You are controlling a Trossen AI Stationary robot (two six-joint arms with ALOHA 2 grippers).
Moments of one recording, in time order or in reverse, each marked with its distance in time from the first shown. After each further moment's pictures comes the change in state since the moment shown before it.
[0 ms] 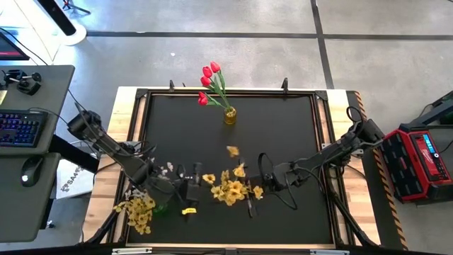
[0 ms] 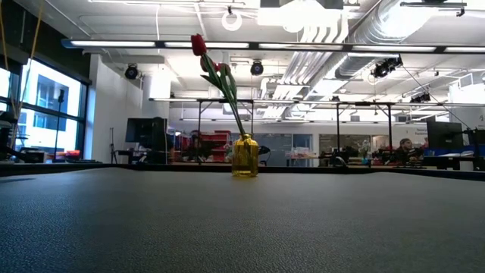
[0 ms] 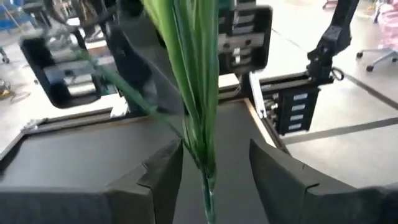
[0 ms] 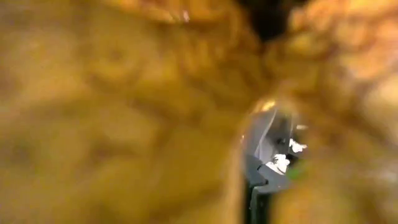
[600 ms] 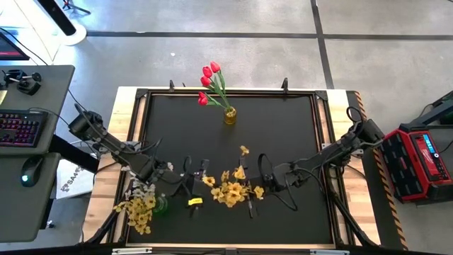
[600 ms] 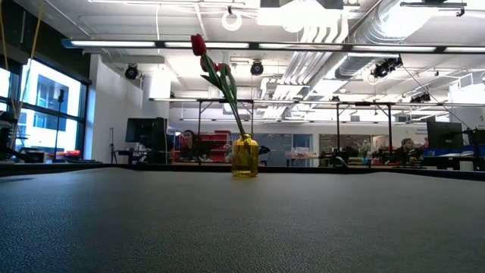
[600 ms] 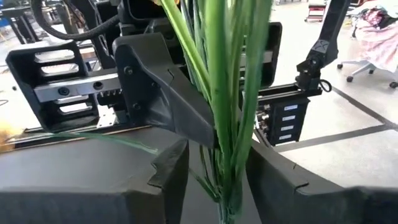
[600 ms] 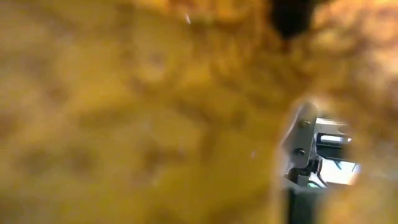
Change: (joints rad) left arm 0.082 0.024 0.000 0.082 0.134 0.024; right arm 0.001 0.000 0.000 -0.012 -0.007 0.000
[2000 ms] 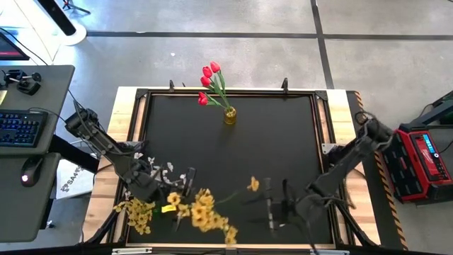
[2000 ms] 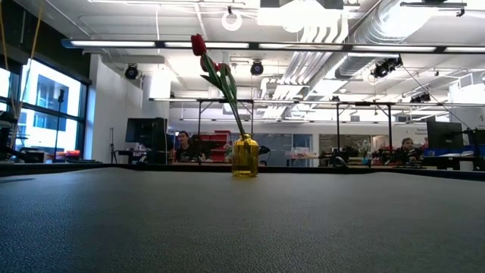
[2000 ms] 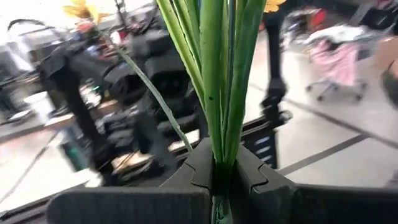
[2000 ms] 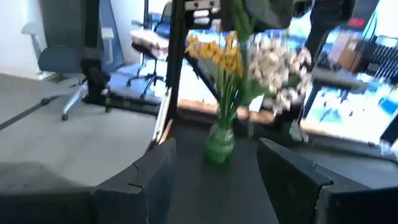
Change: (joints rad) left arm -0.133 -0.076 0.001 0.107 -0.004 0.200; right arm 0.281 -0.067 0.000 -0.289 0.407 0.037
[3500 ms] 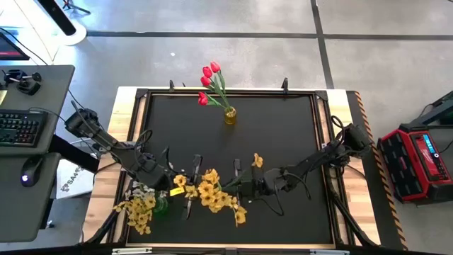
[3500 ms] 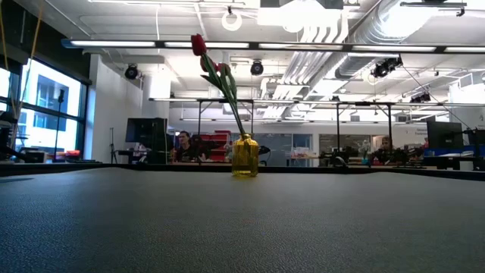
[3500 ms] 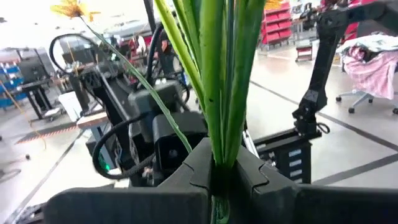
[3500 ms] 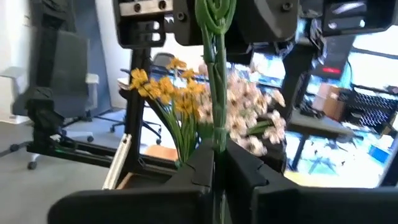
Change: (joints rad) left arm 0.103 0.002 0.000 0.053 0.015 0.011; right arm -0.282 0.218 0.000 0.493 -0.290 -0.169
